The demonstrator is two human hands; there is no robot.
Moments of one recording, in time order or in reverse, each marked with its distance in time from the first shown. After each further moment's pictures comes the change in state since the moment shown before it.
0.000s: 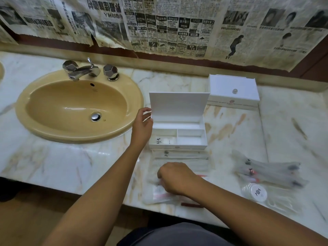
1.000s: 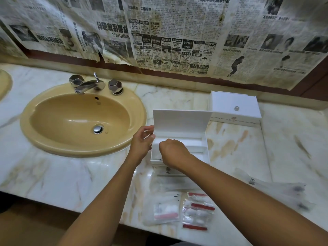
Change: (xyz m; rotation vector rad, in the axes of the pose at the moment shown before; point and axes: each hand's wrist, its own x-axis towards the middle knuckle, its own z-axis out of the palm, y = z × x) left_hand 0.006 0.001 -0.014 -0.129 -0.089 -0.167; right_hand 0.062 0.027 -0.074 -0.036 0.201 0.105
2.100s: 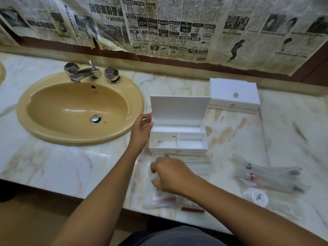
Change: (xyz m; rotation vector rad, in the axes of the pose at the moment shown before) left_hand 0.002 -0.013 0.006 0.032 0.046 0.093; right_hand -0.071 -0.025 0.042 0.140 0.033 -0.190
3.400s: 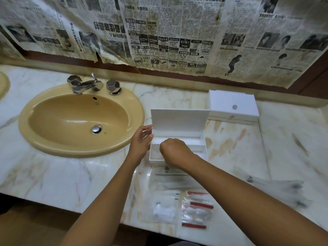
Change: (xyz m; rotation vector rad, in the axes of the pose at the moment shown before) left_hand 0.000 0.004 -0.005 -0.080 -0.037 -0.093; right_hand 0.059 0.039 -0.047 -0.191 0.002 0.110
